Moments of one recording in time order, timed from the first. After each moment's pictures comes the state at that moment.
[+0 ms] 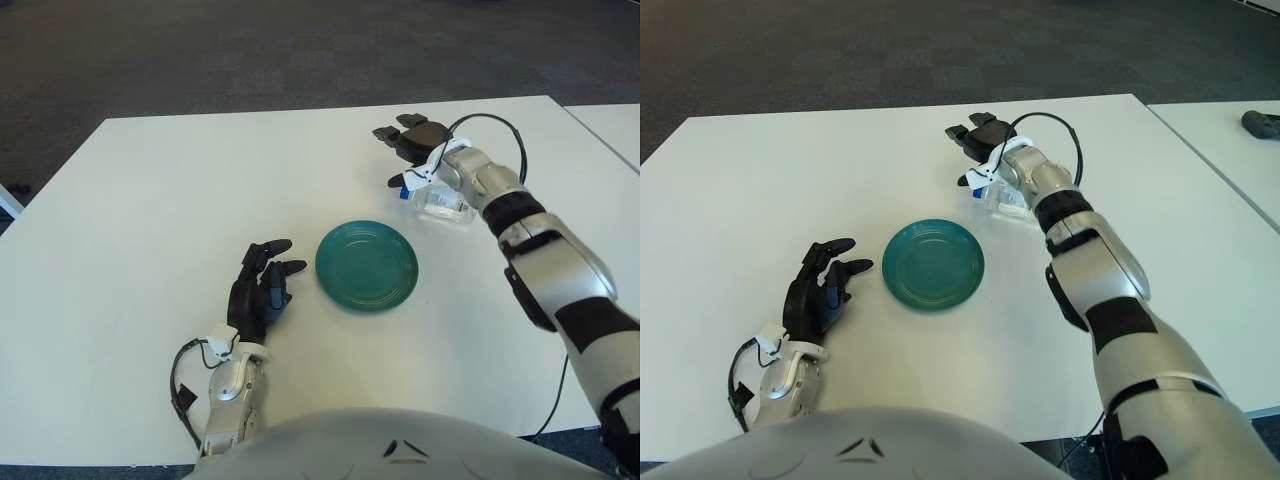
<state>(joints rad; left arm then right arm) 0.41 -0.13 -0.09 -0.03 -0.15 -0.33 -0.08 -1.09 -0.33 0.53 1.16 -1.07 -0.37 0.00</state>
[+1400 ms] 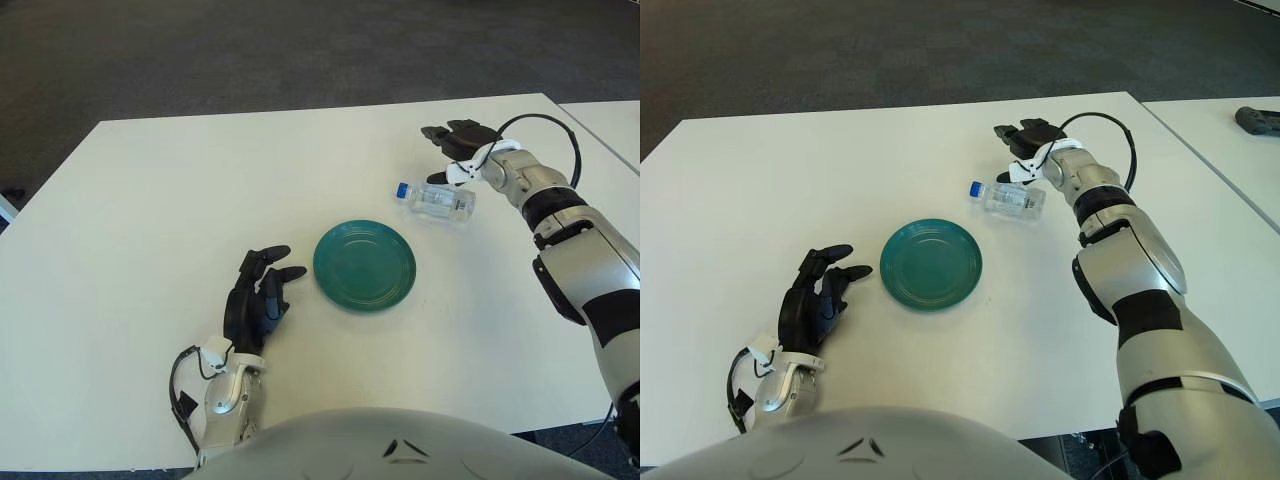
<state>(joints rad) 0.46 -0.11 -0.08 -0.06 -0.19 -0.37 -0.12 -1.03 -0.47 0.58 1.25 -0.85 -0.42 -0.04</state>
